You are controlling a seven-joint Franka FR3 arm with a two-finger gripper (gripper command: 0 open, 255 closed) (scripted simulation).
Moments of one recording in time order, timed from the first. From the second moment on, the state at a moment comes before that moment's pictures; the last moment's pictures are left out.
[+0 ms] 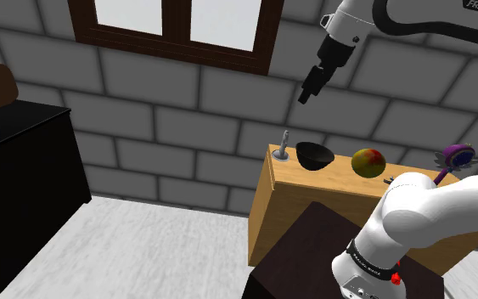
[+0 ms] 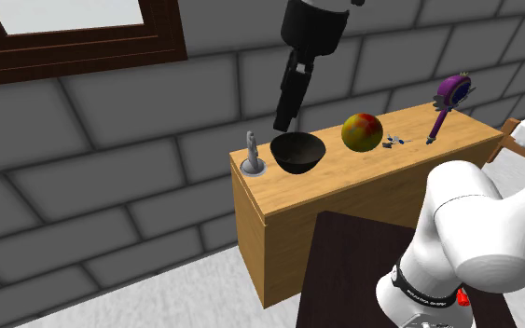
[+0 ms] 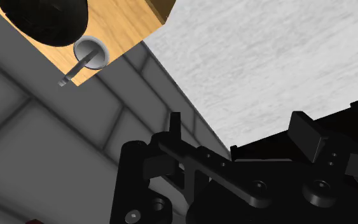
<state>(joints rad) 0.01 -0.82 0.06 -2.27 -0.05 1.69 -0.03</state>
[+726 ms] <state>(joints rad) -0.10 -0.59 0.00 -2.26 -0.08 1.87 0.05</state>
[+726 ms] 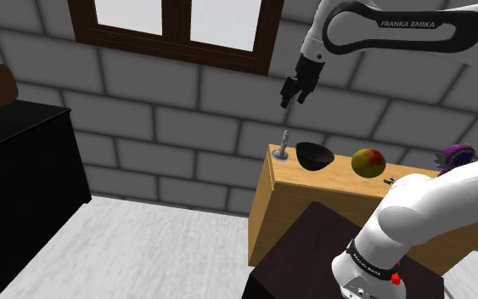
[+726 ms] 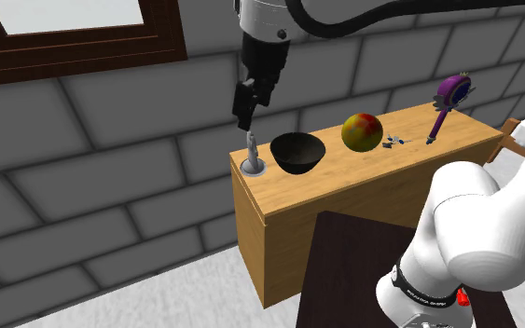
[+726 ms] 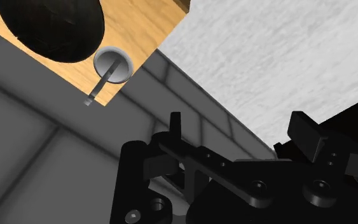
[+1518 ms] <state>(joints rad) -0.21 -0.23 -0.09 -2.14 -0.09 2.04 0.17</state>
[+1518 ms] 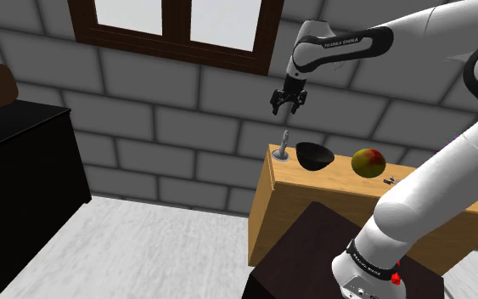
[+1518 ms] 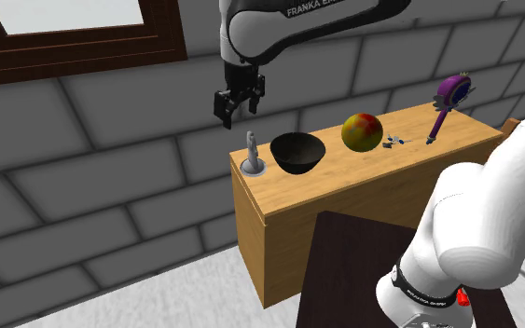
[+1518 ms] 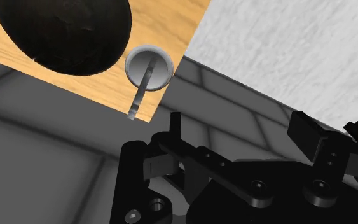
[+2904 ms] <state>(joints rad) -0.34 0.24 -0.21 -1.92 0.01 2.20 0.25</state>
